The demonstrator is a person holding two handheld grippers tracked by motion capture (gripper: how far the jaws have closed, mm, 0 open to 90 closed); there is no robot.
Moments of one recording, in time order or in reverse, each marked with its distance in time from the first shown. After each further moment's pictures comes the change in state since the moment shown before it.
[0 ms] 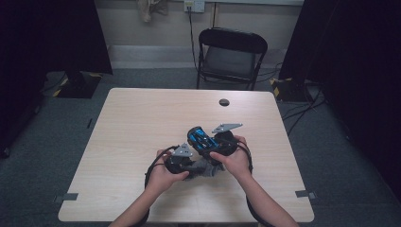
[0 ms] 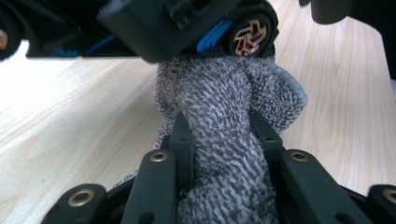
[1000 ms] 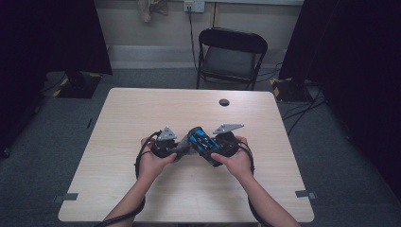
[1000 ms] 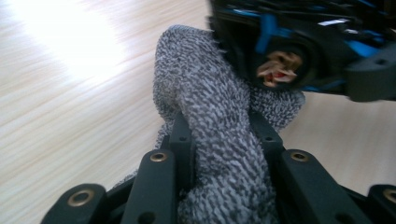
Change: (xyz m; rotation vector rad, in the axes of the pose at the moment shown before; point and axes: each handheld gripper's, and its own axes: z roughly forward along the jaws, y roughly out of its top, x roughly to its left) left arm 0.043 0.007 -0.027 -0.068 0.223 -0.081; right arm 0.003 -0.001 -0.007 -0.011 0.008 -0.018
